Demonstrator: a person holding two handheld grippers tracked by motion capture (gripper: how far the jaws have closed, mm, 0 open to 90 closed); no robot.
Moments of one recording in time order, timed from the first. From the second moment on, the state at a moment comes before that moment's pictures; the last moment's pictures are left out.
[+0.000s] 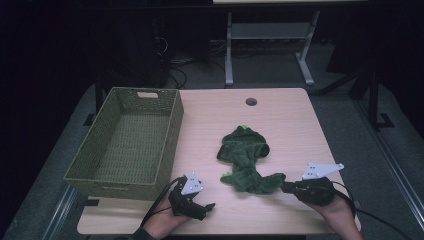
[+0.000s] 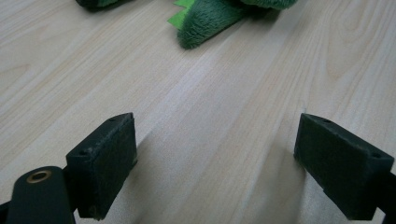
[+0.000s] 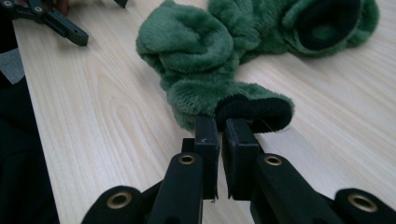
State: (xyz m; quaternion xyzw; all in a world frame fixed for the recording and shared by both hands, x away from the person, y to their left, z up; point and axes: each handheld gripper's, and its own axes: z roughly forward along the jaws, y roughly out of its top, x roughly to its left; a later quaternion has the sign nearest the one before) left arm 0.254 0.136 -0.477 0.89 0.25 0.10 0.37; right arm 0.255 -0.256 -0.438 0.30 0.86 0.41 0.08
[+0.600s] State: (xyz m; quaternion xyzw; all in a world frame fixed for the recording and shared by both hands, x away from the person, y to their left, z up) left arm 0.254 0.135 -0.477 0.89 0.25 0.10 0.37; right arm 0.269 -0.213 -0.409 0.22 0.86 0.45 0.07
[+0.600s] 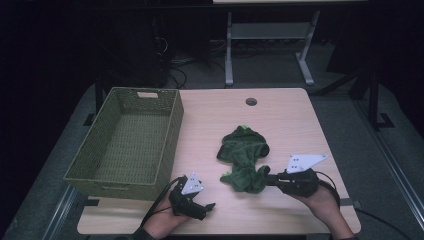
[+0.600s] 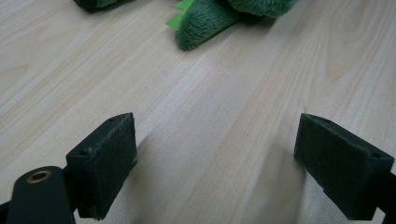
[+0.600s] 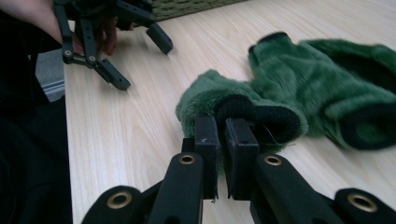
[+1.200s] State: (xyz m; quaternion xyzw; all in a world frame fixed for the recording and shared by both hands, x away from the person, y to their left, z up) left arm 0.255 0.135 -0.477 0.89 0.25 0.11 0.37; right arm 0.297 -0.179 -0.401 0.22 0.86 0.45 0.08
